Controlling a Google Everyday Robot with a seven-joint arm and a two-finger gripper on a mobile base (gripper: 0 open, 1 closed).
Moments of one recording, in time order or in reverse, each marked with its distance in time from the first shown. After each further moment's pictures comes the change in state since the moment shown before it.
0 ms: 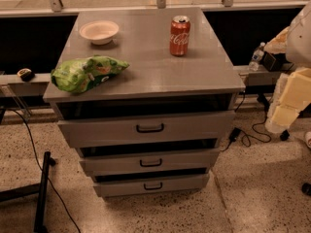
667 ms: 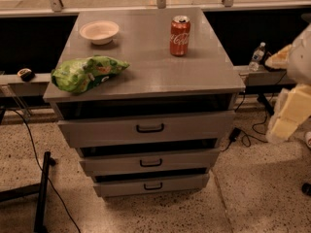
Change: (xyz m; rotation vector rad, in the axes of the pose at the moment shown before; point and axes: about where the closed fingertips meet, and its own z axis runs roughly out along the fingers) arm 0.020 0.003 0.028 -0.022 -0.034 0.028
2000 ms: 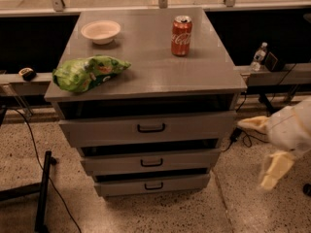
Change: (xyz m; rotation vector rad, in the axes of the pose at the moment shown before) arm 0.056 0.053 0.152 -0.247 -0.277 -0.135
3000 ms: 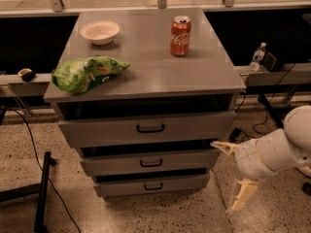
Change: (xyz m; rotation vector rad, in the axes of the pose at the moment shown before) arm 0.002 0.013 0.106 0.043 -0.052 -0.194
